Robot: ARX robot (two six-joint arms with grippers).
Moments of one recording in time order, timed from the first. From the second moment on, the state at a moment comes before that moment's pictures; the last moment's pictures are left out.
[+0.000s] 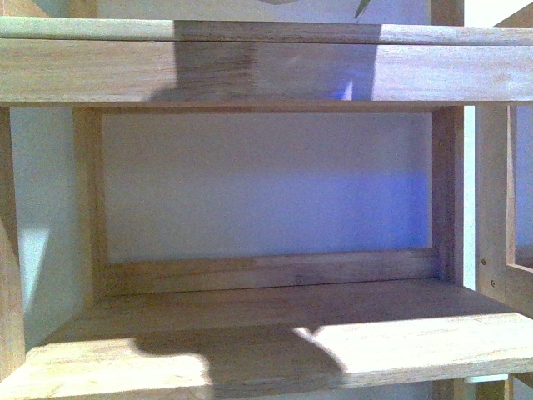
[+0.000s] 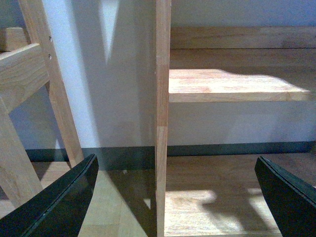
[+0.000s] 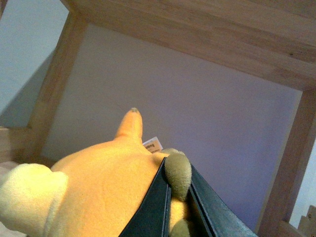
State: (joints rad) left arm 0.00 0.00 0.01 0.00 0.00 0.00; right arm 0.59 1.32 1.58 0.34 0.27 -0.53
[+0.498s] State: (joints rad) left arm 0.00 0.00 0.01 0.00 0.00 0.00; right arm 0.49 1.58 1.85 0.31 0.14 -0.39
